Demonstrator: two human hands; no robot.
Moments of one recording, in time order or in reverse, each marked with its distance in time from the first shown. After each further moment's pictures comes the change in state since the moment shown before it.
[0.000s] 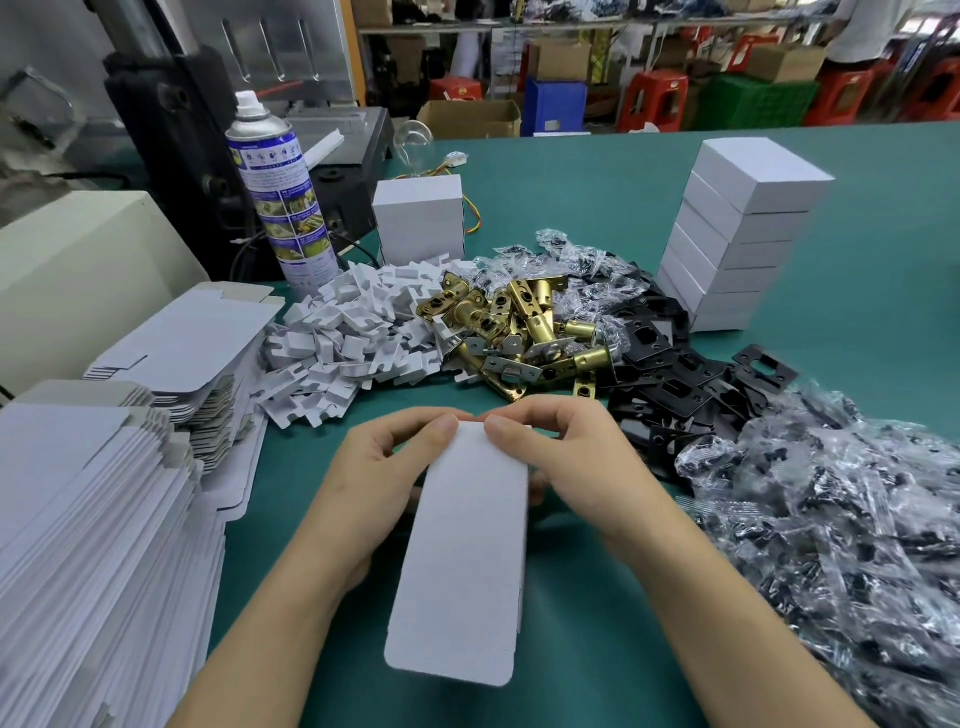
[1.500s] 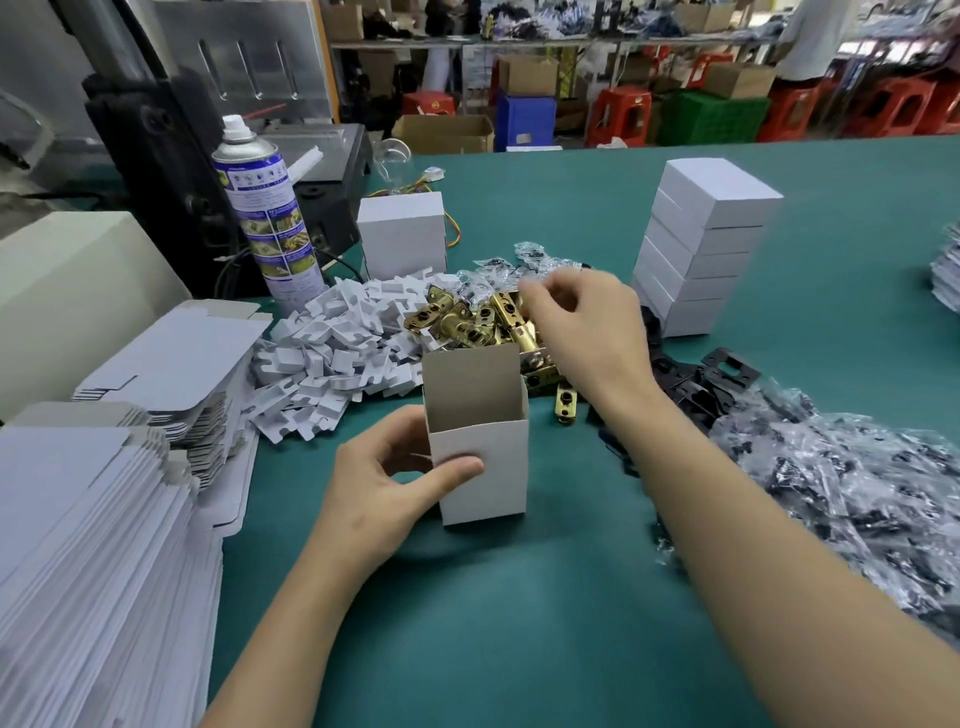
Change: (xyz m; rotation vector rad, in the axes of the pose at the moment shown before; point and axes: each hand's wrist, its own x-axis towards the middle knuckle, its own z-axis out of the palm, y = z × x) left_hand 0.007 -0.012 -0.004 0.108 -0.024 0.420; right_hand 0.063 -0.058 -0.026 -0.600 0.551 -0.327
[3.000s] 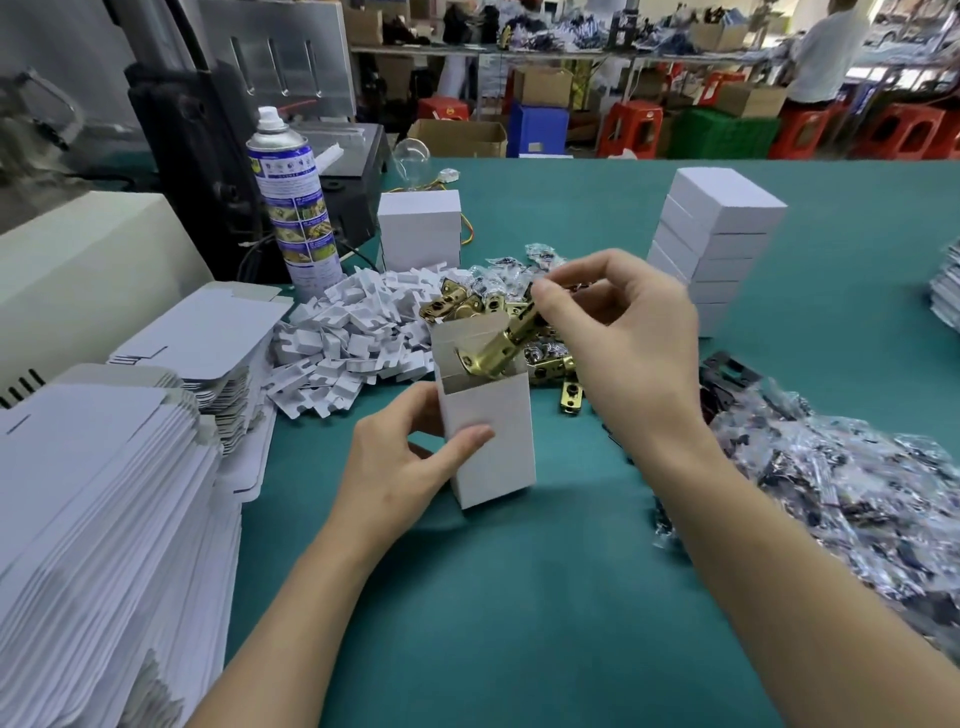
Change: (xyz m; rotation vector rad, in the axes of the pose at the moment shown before) left_hand -0.004 0.003 0.004 0.165 0.089 0.063; right_hand -0.060 -0.045 -0.039 0.330 0.094 -0.042
